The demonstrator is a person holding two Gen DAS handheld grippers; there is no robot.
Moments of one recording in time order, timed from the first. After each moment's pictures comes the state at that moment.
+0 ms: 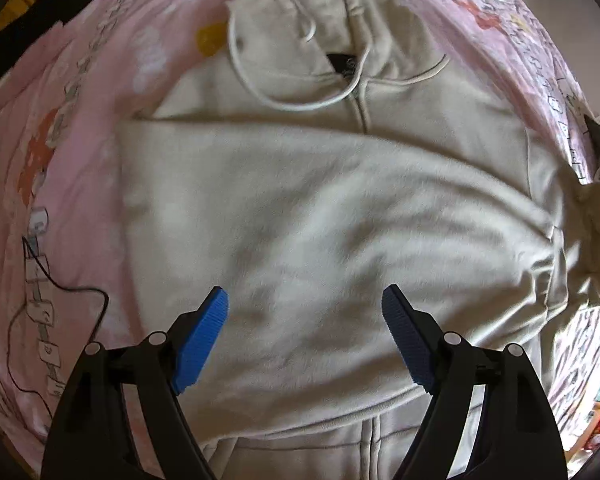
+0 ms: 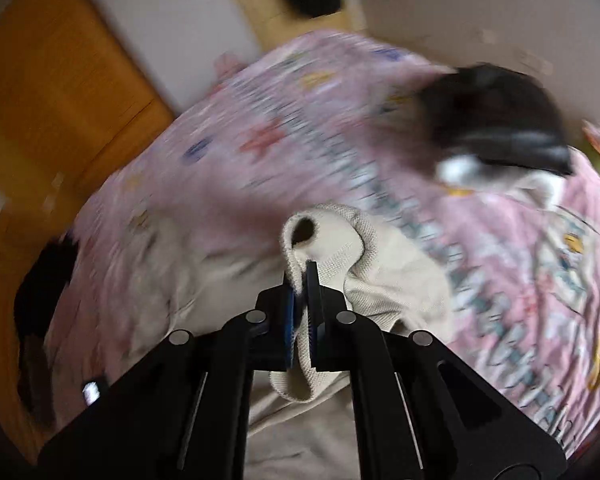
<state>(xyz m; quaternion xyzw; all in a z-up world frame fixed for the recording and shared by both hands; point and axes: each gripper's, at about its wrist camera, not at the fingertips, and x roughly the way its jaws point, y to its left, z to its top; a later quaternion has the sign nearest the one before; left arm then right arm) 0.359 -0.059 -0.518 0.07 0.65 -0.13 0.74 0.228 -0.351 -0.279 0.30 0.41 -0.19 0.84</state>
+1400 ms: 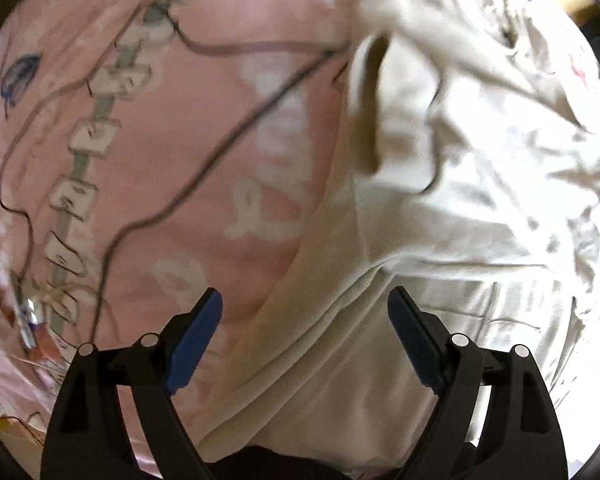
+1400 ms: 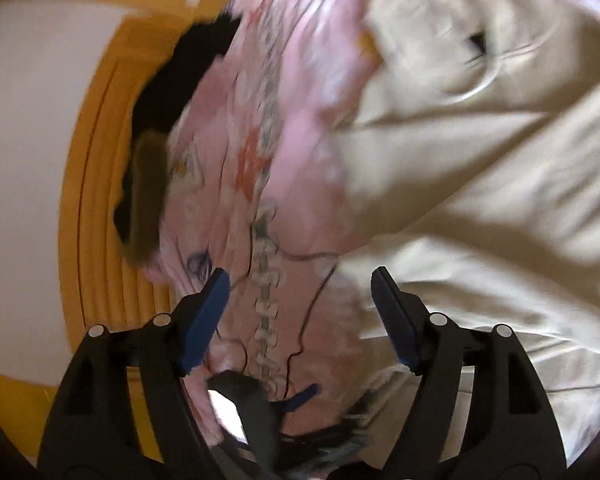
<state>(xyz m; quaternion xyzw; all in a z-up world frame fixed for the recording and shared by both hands) 0.278 0.135 -0.521 -0.05 0.71 -0.01 0.70 0.346 -0.076 -0.407 0.38 0.55 0.14 0.73</state>
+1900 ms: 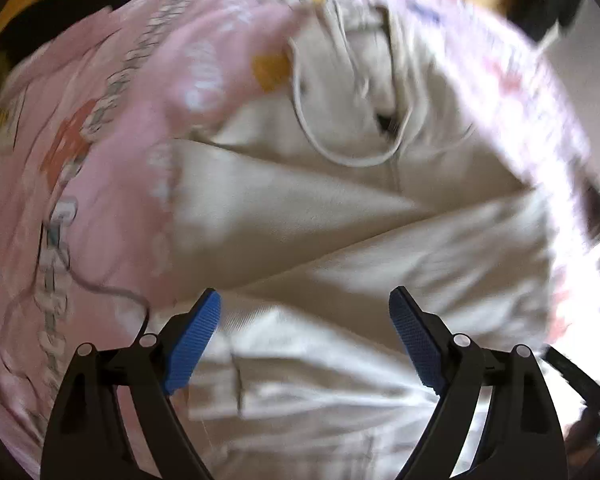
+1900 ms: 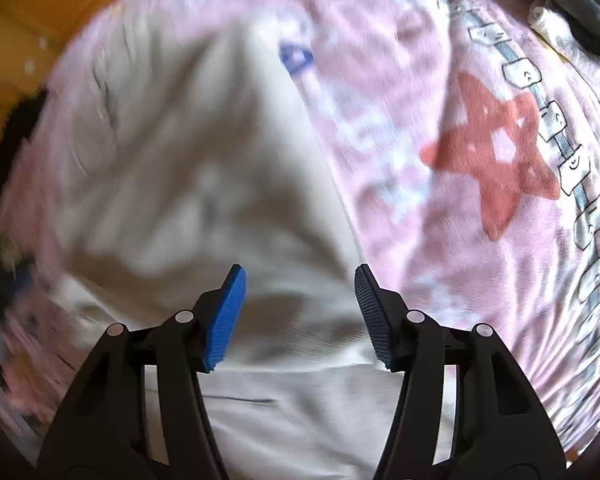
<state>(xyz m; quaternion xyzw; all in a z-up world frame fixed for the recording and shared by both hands) 0.409 -0.033 -0.493 0.05 0.62 -0.09 0.78 0.214 -0.291 -0.492 0.21 0.63 -0.15 0.73</state>
